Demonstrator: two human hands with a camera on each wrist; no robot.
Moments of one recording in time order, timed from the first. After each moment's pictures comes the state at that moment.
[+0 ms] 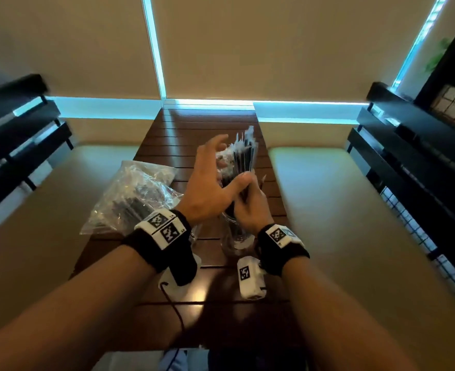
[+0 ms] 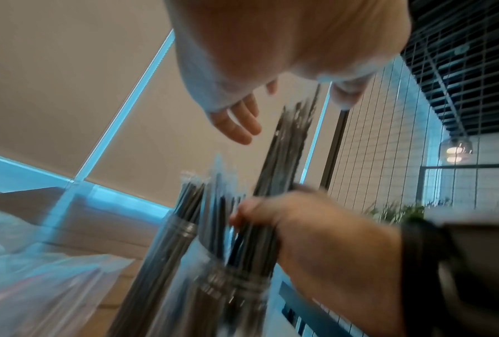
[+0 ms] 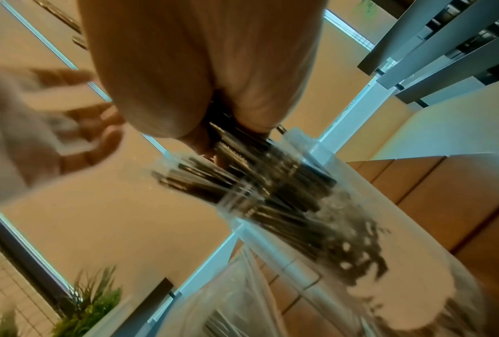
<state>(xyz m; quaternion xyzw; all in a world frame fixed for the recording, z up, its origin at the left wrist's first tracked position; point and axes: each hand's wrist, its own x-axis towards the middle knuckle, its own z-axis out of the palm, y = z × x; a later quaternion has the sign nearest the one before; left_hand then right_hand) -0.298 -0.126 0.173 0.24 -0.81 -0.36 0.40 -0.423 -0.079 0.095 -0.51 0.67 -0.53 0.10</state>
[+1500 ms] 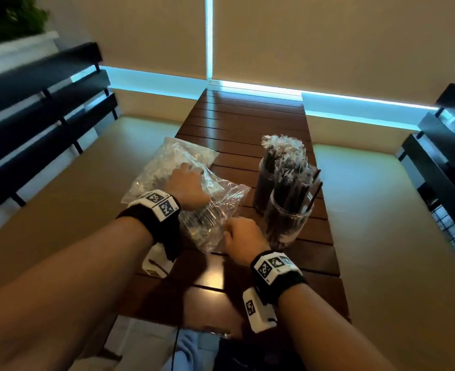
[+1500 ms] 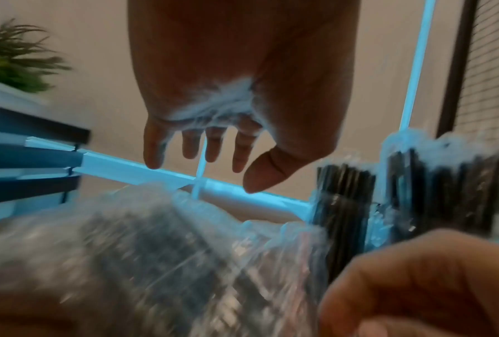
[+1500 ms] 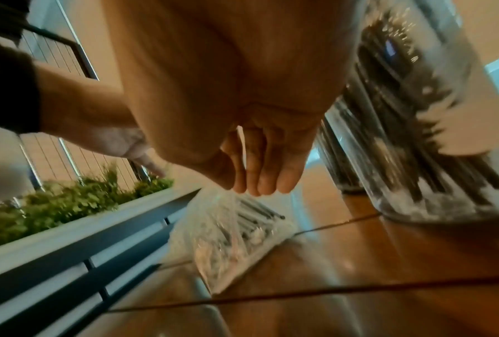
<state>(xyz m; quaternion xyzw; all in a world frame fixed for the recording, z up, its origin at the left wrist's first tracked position) -0.202 -0.212 0.119 0.54 -0.83 -0.15 0.02 -0.333 -0.094 0.037 -0.62 0.73 -0.19 0.18</state>
